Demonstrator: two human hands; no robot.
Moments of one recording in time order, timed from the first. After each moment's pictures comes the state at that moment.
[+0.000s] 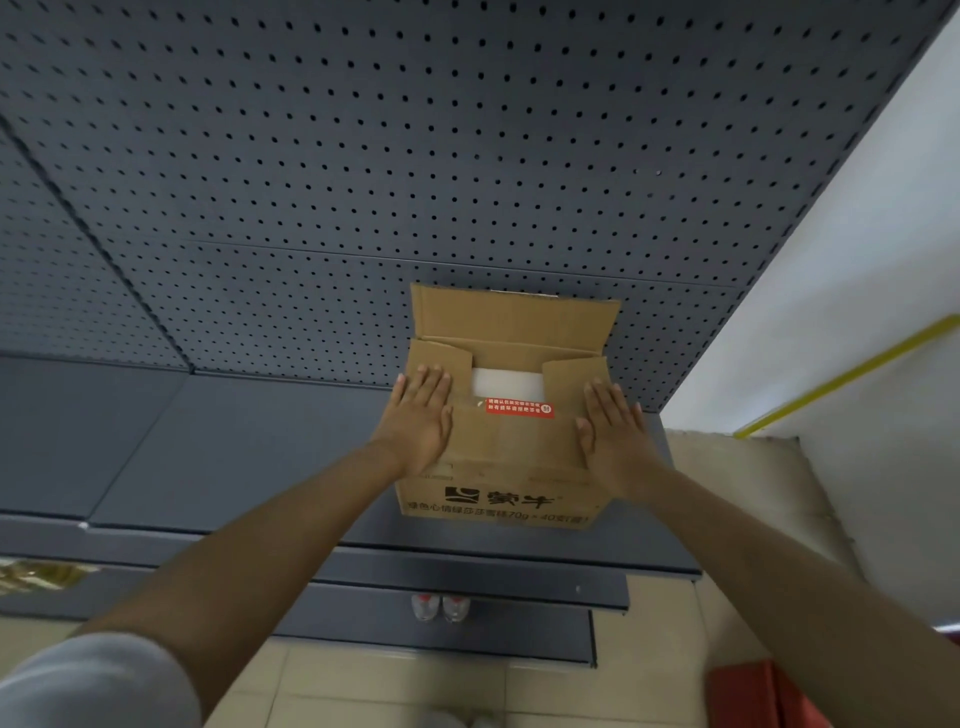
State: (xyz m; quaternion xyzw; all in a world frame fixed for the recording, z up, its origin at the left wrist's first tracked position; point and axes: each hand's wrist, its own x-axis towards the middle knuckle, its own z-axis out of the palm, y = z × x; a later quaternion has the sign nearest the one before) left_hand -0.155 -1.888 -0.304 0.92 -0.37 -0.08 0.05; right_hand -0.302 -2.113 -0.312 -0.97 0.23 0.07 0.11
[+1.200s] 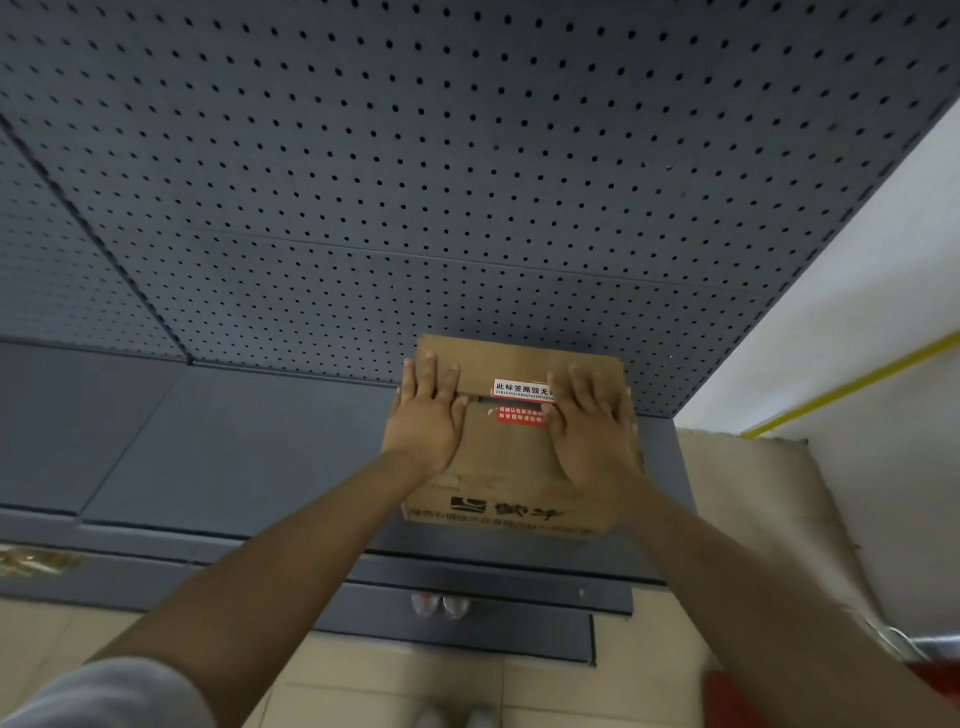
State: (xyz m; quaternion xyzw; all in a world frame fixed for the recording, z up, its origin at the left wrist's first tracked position) left_hand -0.150 -1.900 -0.308 0.94 -0.28 -0.10 0.17; right_hand -0.258 -2.084 -0.312 -0.98 0.20 0.01 0.04
